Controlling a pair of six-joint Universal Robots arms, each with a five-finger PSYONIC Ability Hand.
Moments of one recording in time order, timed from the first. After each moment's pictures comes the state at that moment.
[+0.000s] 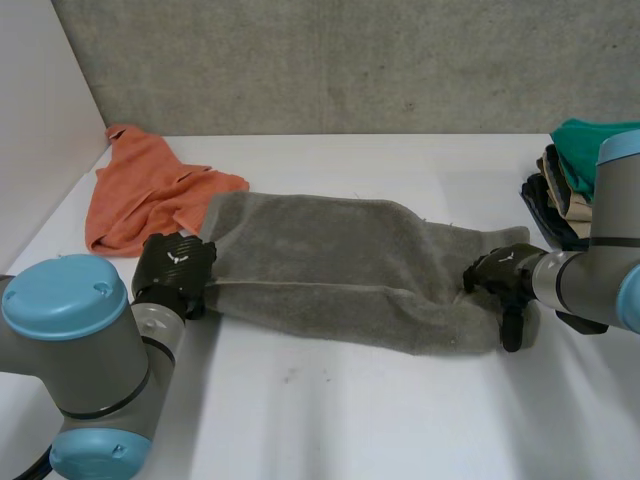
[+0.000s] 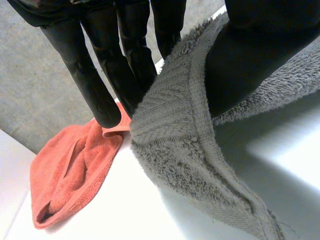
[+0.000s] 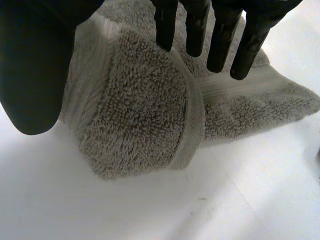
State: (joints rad) left arm 4.22 -1.93 -1.81 3.54 -1.80 3.53; right arm 1.78 -0.90 1.20 0.48 1.40 2.42; left_hand 1.16 1.19 1.19 1.20 0.97; right_hand 0.24 0.29 0.29 0.27 0.11
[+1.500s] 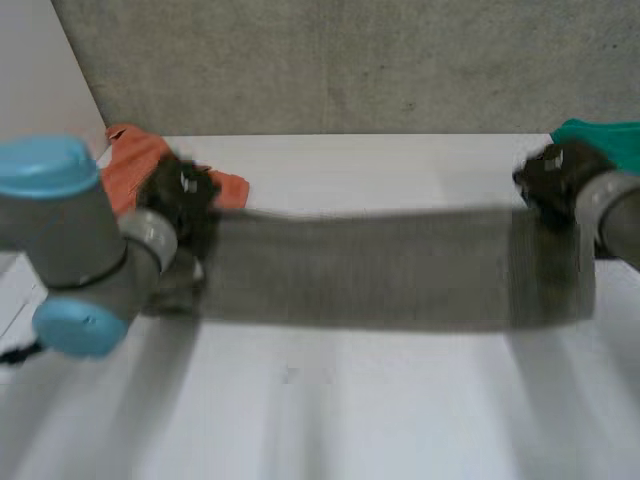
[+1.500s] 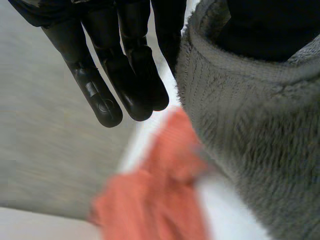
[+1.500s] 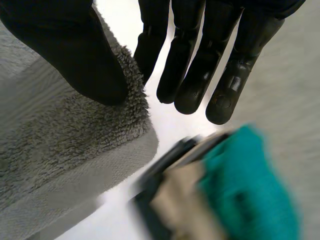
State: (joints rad) left arm 4.33 -2.04 -1.39 3.28 -1.56 3.98; right arm 1.76 -1.13 1.20 0.26 1.46 2.30; left_hand 1.16 1.20 1.19 1.20 0.97; right_hand 0.98 1.17 1.19 1.19 0.98
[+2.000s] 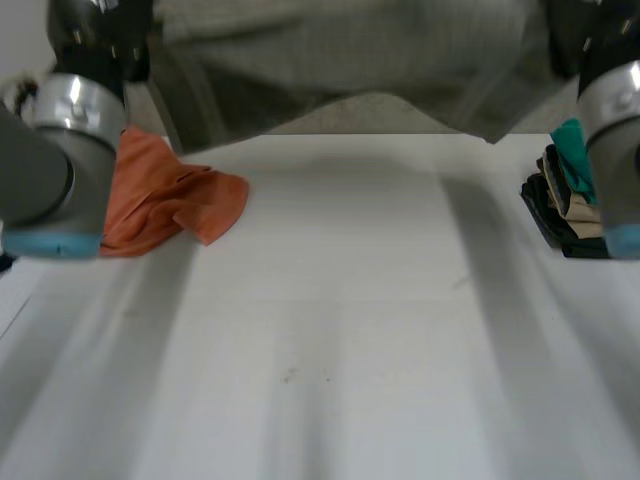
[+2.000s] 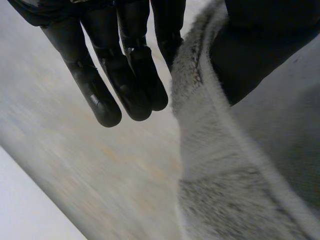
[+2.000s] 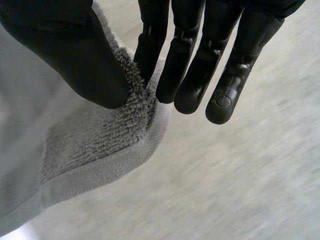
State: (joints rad) left arm 4.39 -1.89 -1.36 3.72 -1.52 3.70; right arm 1.85 -1.26 1.31 -0.44 1.53 2.49; left_hand 1.16 1.20 1.20 1.20 0.97; right_hand 0.98 1.18 1.19 1.19 1.00
